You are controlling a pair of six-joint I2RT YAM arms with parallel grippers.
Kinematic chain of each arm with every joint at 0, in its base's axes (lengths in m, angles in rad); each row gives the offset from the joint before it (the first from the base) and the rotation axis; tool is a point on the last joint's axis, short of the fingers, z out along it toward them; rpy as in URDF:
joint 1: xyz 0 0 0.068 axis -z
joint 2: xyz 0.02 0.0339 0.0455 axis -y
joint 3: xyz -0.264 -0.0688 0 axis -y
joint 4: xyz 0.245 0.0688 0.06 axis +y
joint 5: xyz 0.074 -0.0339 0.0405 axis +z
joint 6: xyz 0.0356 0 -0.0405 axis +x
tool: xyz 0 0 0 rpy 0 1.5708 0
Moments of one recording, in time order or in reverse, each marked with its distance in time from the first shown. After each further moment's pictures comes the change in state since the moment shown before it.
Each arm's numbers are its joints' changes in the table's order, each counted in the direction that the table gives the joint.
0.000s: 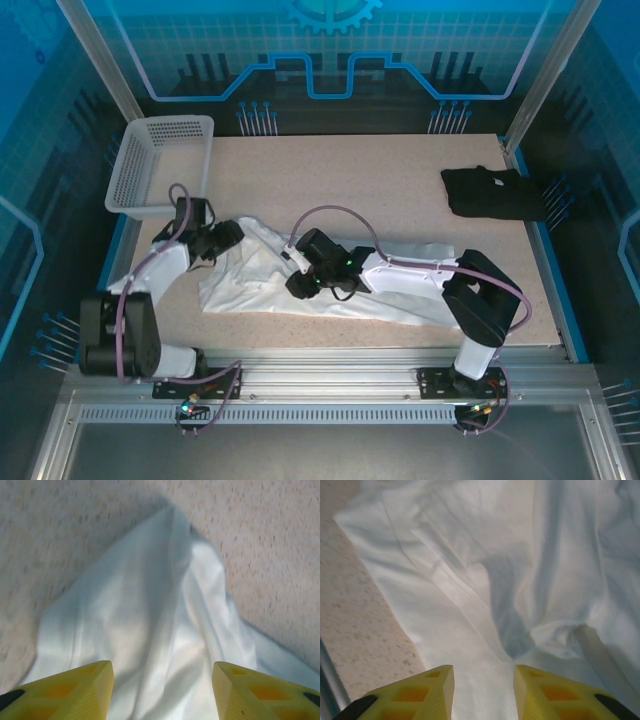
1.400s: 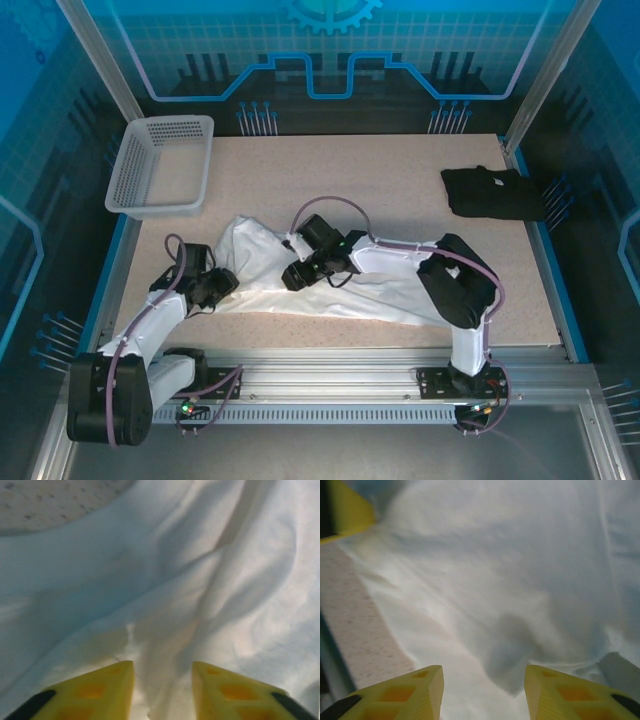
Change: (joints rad) left arm 0.035 0.297 -0.301 0.119 0.064 -0.120; right arm 0.097 -0.145 0.130 0.081 0.226 0.078
